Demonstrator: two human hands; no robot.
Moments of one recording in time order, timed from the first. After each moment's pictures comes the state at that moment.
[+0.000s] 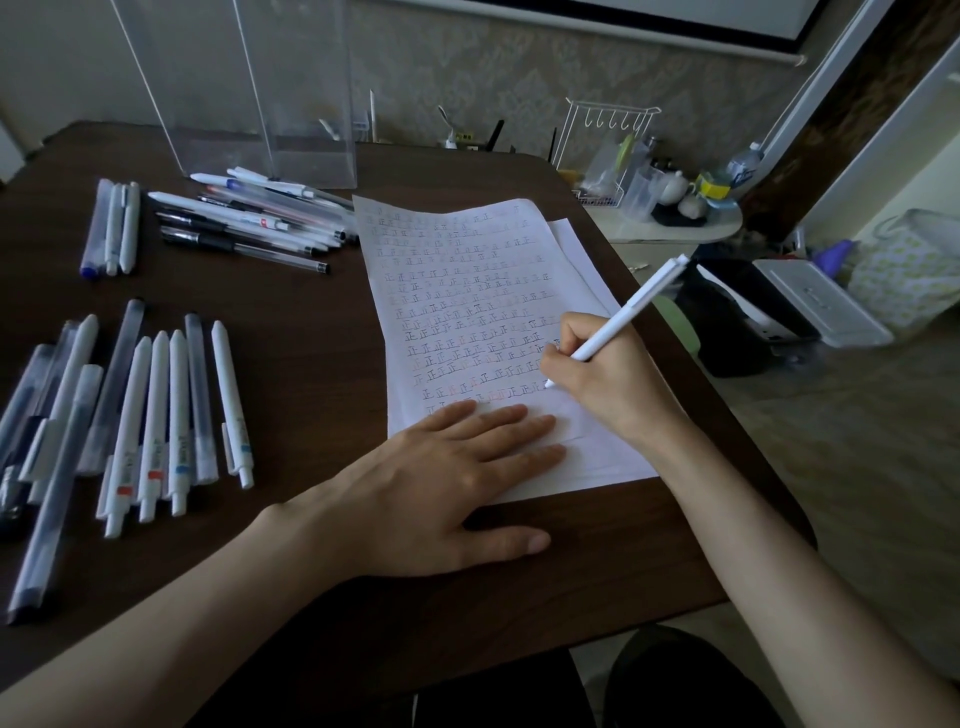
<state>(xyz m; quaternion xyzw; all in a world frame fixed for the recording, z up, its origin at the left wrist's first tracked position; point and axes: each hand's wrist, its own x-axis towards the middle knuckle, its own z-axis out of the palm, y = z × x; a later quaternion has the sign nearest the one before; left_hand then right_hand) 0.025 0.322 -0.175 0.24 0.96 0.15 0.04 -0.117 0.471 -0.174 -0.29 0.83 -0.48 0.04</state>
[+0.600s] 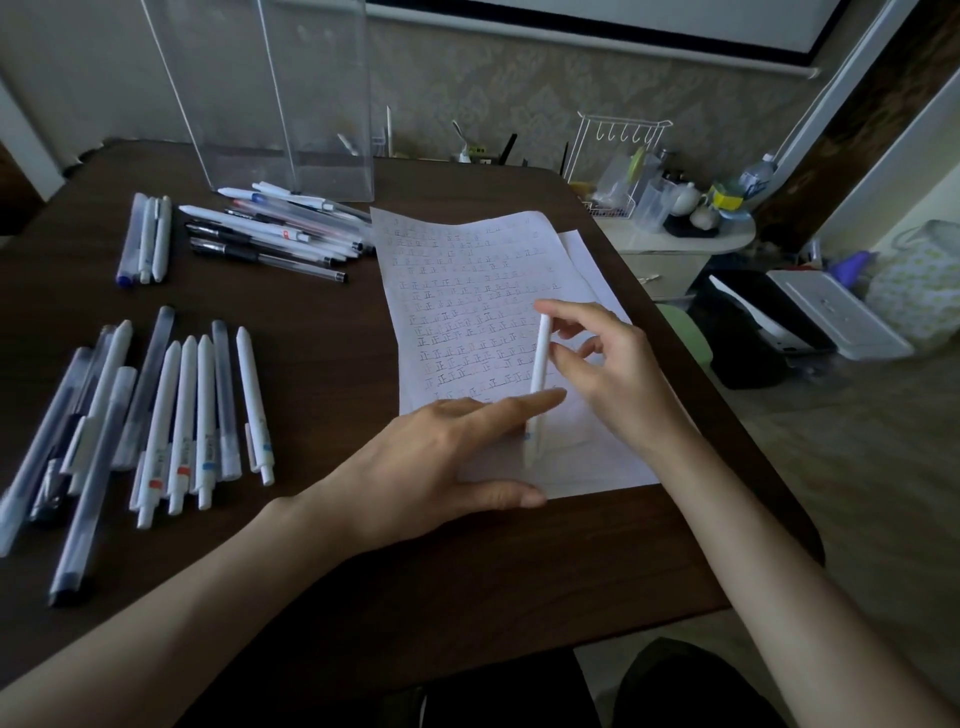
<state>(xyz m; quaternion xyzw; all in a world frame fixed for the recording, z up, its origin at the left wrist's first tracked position) 0.027 0.313 -0.170 0.15 0.93 0.34 -0.03 -0.114 0.468 -0.169 -0.34 0.81 -0.47 0.02</state>
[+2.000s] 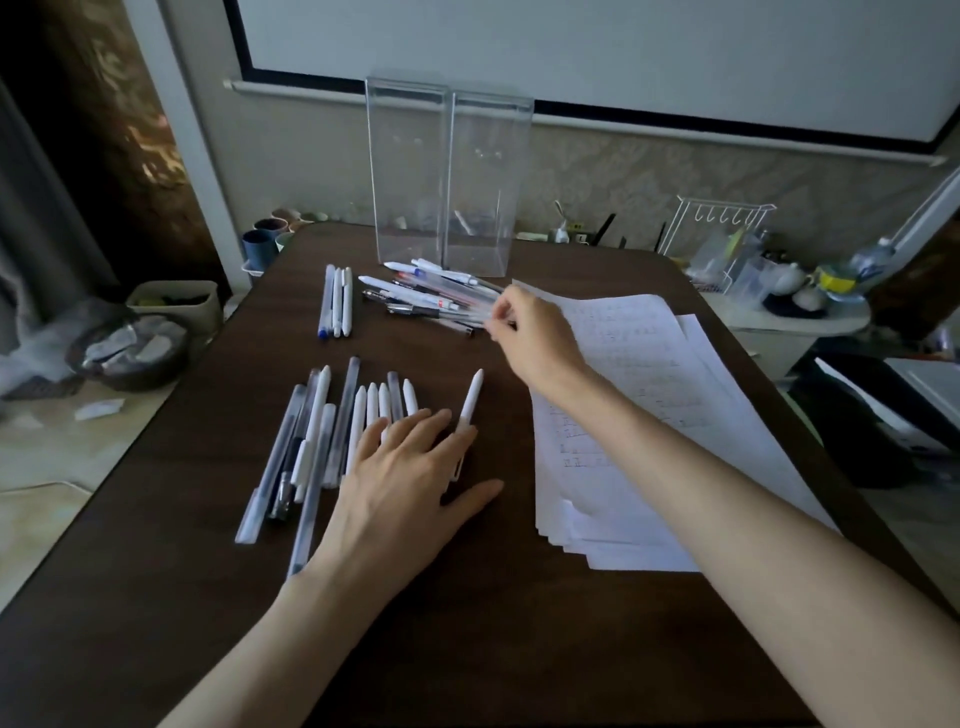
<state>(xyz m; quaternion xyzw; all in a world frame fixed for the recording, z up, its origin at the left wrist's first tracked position) 0.088 0.243 -0.179 -0.16 0.97 0.07 -0.16 -0.112 0.280 -0.150 -0.40 0.86 -0.33 -0.04</state>
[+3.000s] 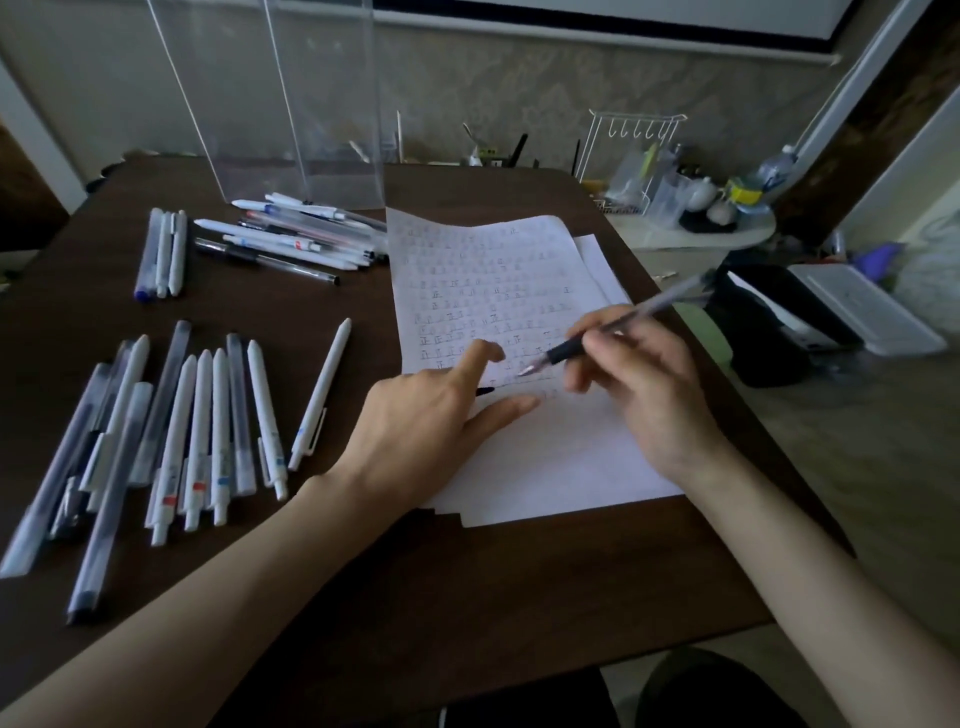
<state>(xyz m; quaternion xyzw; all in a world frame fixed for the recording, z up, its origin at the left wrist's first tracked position) 0.005 0.309 -0.168 0.00 0.96 0.19 -0.20 -0.096 0.474 -0.156 -0.32 0.63 -0.69 0.14</state>
